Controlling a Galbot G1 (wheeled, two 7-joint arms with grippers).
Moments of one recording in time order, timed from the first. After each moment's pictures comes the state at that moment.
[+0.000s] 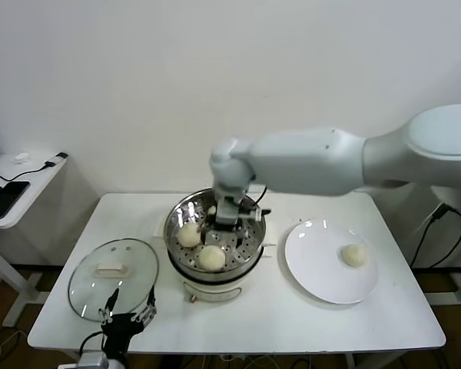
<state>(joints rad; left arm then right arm) 1.77 -1.48 -0.58 -2.11 -0.14 0.12 -0.07 0.84 1.33 -1.62 1.33 0.27 0.45 -1.01</state>
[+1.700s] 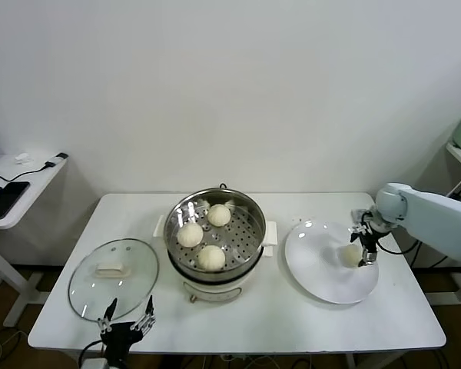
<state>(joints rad) 1.78 -1.50 -0.59 -2.07 -0.12 0.12 -0.07 0.28 0.79 -1.41 0.92 0.29 -0.13 -0.93</state>
